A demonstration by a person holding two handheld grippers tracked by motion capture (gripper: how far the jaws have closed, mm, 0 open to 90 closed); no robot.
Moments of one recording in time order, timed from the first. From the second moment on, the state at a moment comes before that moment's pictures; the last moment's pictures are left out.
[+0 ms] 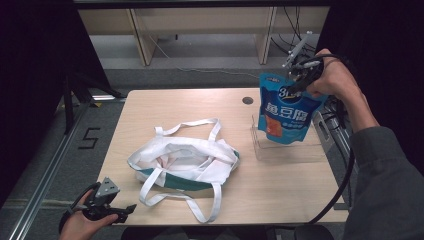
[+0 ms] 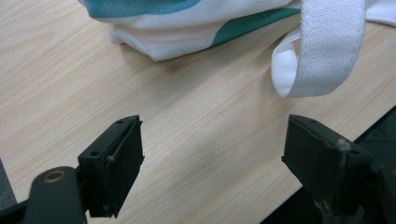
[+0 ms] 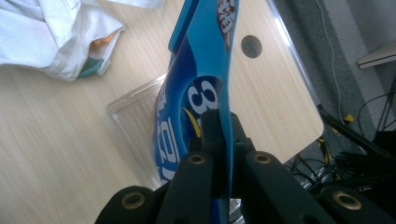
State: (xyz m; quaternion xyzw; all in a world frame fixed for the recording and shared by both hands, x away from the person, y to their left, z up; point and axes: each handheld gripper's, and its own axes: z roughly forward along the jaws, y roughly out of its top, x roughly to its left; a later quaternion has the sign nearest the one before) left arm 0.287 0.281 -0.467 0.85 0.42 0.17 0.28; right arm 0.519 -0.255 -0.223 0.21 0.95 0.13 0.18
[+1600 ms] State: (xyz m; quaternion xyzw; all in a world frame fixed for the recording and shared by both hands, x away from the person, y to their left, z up) left arm 0.286 0.277 -0.471 0.86 0.41 0.15 0.26; right arm 0.459 -0.295 -0.274 0.39 0.84 0.26 0.26
